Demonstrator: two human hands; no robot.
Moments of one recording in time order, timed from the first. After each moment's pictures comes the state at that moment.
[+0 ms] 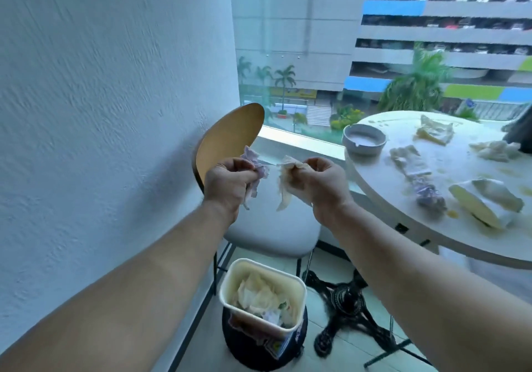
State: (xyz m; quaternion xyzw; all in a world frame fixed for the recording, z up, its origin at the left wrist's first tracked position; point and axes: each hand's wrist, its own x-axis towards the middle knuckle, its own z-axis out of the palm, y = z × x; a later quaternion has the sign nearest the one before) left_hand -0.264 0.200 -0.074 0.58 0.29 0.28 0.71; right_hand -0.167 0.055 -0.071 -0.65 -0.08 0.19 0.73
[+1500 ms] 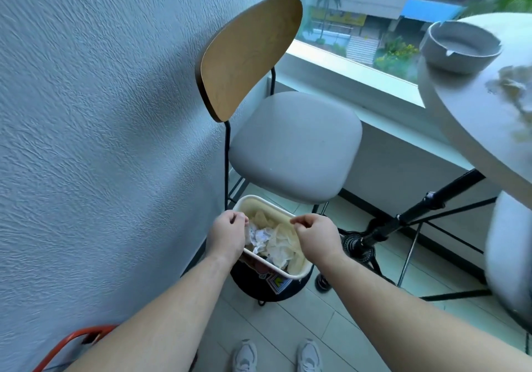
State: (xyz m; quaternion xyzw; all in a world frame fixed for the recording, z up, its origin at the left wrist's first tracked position) left_hand -0.354 0.163 -0.339 0.64 0.56 0.11 0.51; right_hand -0.218 0.023 -0.338 -0.86 -0.15 0.32 0.37
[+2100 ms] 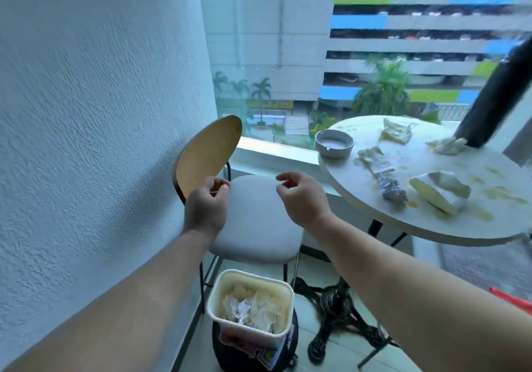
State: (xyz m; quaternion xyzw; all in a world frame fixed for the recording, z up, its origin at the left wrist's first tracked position) left_hand -0.300 0.205 -0.115 0.77 0.33 0.28 0.45; right_hand -0.184 0.040 -0.099 -0.84 -0.21 0.08 0.49
